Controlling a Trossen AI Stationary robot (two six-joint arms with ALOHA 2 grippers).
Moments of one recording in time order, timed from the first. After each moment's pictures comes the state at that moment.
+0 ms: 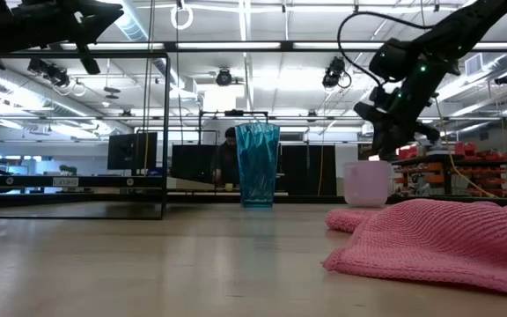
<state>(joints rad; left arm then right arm) 0.66 0.26 0.16 0.63 0.16 -0.82 -0.78 1.18 0.69 -0.37 0.17 0.54</state>
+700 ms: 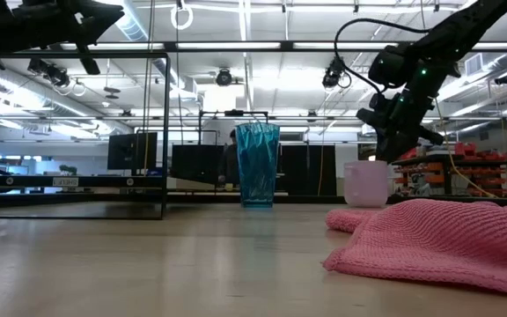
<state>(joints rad) 0.66 0.26 0.16 0.62 0.16 -0.81 -0.78 1.21 0.69 -0.43 0.13 0.52</state>
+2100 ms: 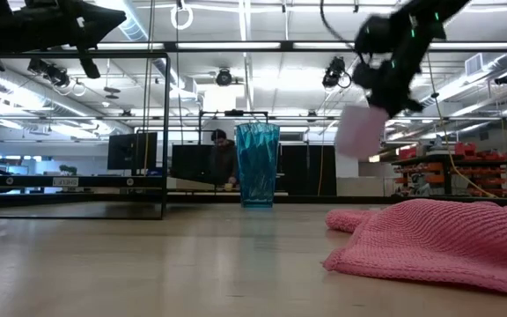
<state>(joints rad) 0.66 0.26 0.16 0.59 0.16 -0.82 -0.66 1.23 1.00 -0.79 0.02 0.34</state>
